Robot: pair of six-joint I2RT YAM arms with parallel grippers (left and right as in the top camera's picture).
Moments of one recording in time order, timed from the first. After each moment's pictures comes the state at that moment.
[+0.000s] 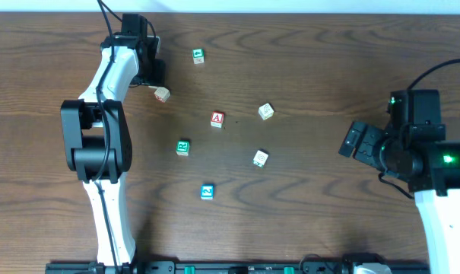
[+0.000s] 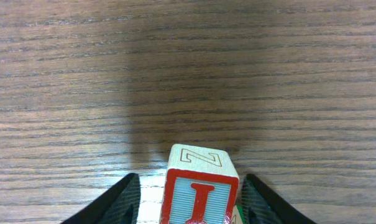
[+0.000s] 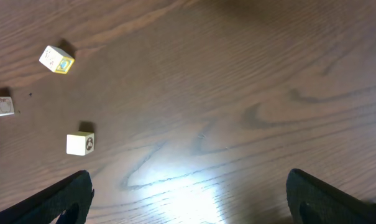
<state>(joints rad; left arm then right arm) -0.03 2.34 1.89 -0.82 0.04 0.05 0.04 1.16 1.29 -1.30 0.08 0.46</state>
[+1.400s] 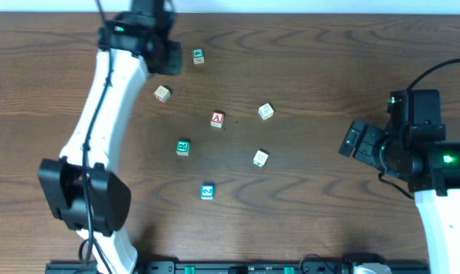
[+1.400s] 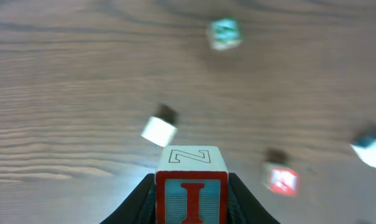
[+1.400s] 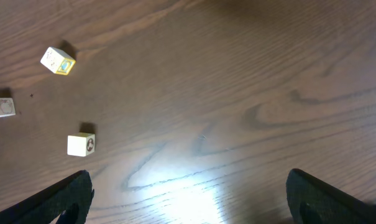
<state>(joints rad) -0.24 1.91 1.90 -1.08 -0.04 -0.10 0.04 1.16 1.29 -1.30 0.08 0.46</state>
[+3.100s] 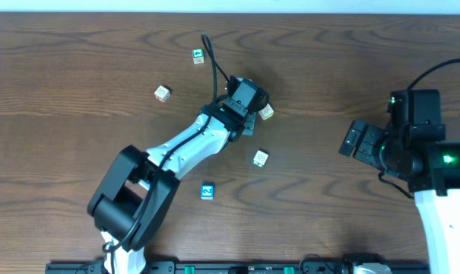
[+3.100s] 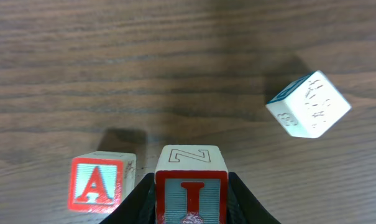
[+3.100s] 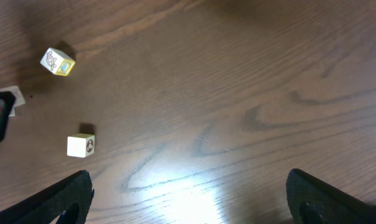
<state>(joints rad) -0.66 1.96 1.30 -0.40 -0.19 -0.43 0.04 1.16 1.29 -1.29 0.08 0.46</state>
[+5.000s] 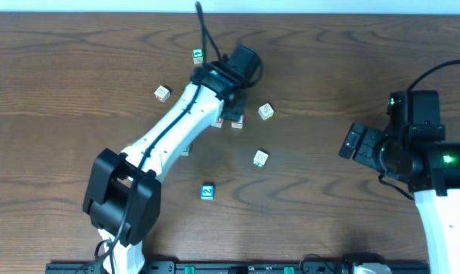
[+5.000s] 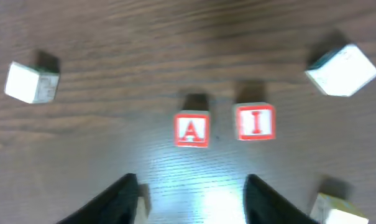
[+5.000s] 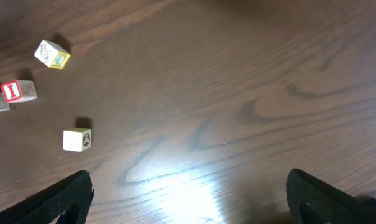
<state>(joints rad) -0.57 1.95 1.67 -0.99 -0.19 -0.31 0.04 1.16 1.29 -1.32 0.08 0.46</state>
